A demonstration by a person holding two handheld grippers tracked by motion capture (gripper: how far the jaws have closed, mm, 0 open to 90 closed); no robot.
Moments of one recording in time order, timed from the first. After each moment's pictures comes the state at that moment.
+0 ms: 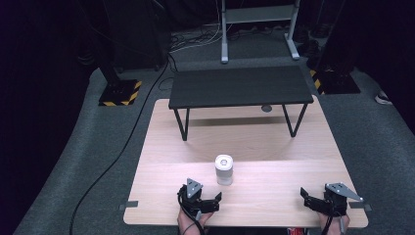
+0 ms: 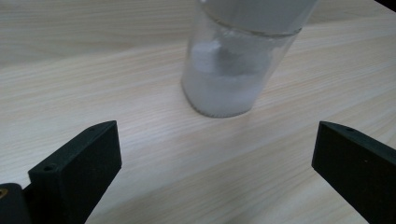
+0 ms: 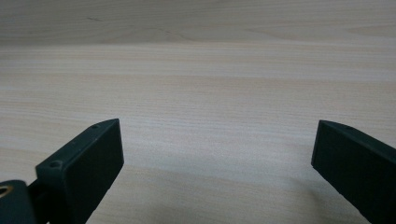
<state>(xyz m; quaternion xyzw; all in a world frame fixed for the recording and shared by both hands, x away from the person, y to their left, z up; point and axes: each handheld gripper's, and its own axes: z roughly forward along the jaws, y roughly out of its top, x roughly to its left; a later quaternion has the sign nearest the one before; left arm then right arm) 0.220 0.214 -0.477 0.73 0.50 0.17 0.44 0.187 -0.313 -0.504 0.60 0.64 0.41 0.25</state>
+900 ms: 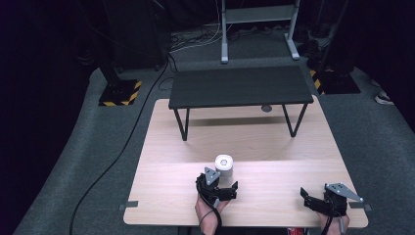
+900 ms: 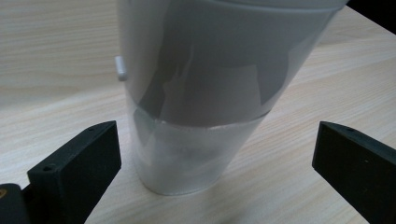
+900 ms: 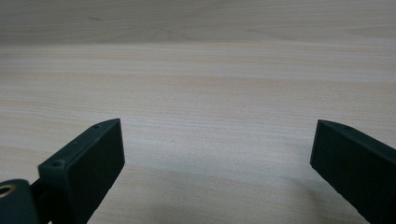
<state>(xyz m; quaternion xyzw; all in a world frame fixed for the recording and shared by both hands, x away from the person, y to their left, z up) 0.256 0.172 -0.479 0.73 0.49 0.17 0.45 0.186 -0.312 -0.504 0.59 0.65 0.41 0.25</state>
